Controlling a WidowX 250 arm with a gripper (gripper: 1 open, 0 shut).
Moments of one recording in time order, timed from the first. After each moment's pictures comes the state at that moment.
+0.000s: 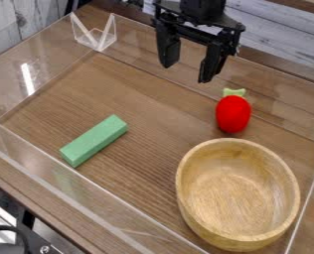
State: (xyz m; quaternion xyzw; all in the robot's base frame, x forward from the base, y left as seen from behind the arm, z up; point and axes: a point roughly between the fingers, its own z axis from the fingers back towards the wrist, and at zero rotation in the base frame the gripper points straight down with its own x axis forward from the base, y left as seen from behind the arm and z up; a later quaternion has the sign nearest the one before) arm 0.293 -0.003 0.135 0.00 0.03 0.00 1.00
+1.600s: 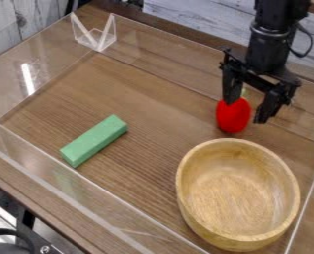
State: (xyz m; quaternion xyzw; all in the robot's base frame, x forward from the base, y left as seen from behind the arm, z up) arm 0.340 -0.069 0.070 -0.01 0.03 -0.13 0.99
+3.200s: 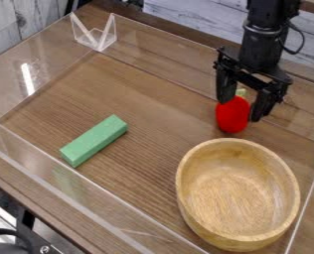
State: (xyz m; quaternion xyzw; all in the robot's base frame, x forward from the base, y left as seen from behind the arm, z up) arm 0.333 -0.058 0.072 -0.02 0.05 -0.13 0.99
